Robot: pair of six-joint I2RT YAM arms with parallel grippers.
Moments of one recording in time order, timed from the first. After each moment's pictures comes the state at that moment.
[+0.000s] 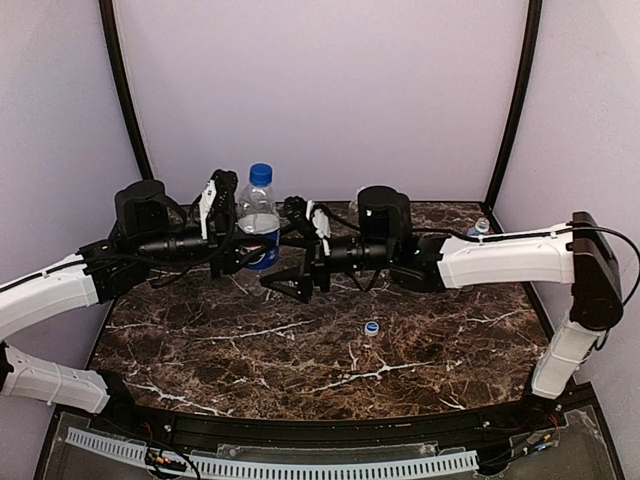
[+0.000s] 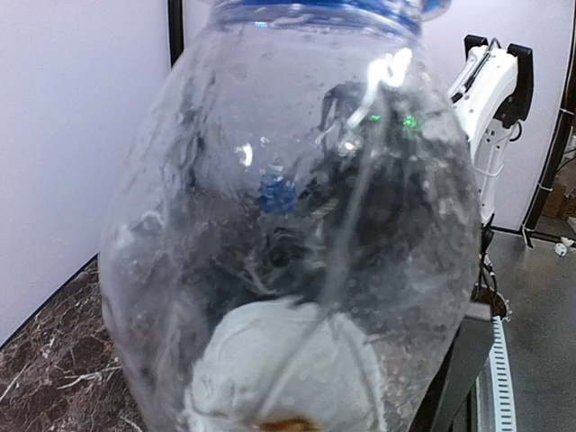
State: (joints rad) left arm -0.71 1.09 0.87 0.08 0.53 0.05; right arm 1.01 1.75 1.21 0.43 -0.57 -0.10
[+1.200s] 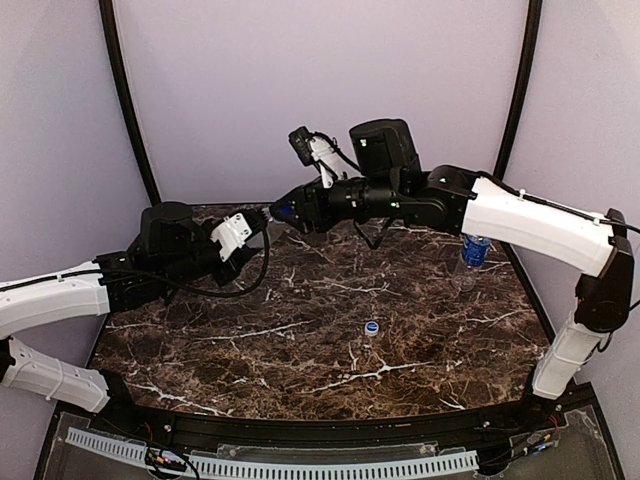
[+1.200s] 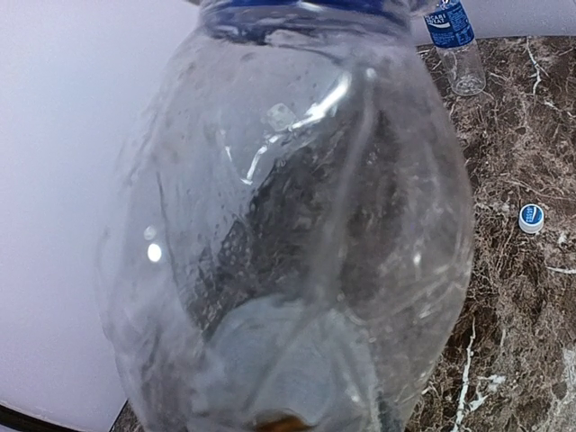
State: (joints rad) left arm -0.81 1.13 0.81 0.00 -0.16 0.57; right arm 1.02 1.69 1.66 -0.30 -0.15 0.20
